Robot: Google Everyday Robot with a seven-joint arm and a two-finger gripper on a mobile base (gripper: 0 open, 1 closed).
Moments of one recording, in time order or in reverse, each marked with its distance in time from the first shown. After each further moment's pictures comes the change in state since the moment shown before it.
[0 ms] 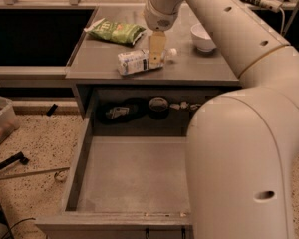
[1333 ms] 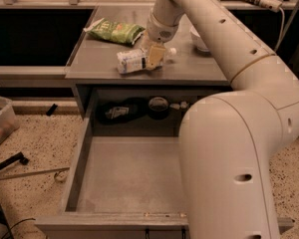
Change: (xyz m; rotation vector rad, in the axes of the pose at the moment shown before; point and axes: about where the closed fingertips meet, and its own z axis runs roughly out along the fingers) arm 0.014 0.014 0.040 -0.094 -0.044 0.042
